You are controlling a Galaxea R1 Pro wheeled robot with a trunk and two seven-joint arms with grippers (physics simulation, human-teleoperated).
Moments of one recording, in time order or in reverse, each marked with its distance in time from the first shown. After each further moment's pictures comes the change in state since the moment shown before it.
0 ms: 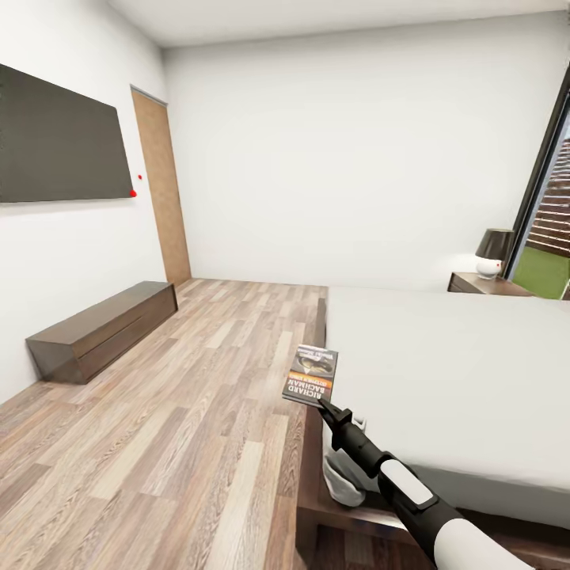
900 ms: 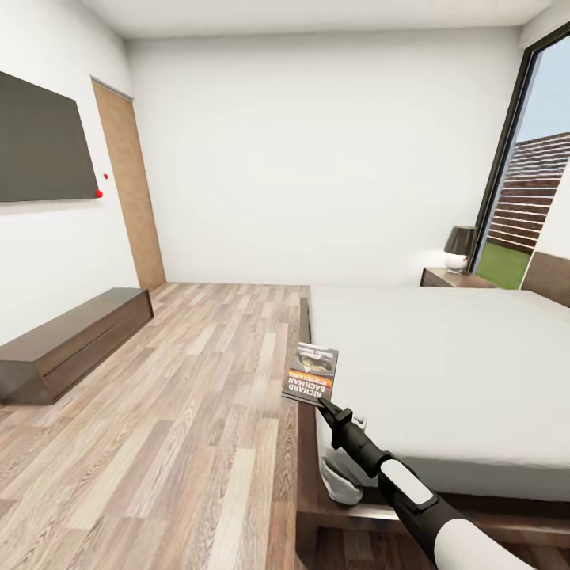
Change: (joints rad) left arm 0.000 -0.002 0.000 0.000 0.000 0.000 -0.001; right arm 0.000 0.000 -0.001 0.000 0.005 0.000 0.021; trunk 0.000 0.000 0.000
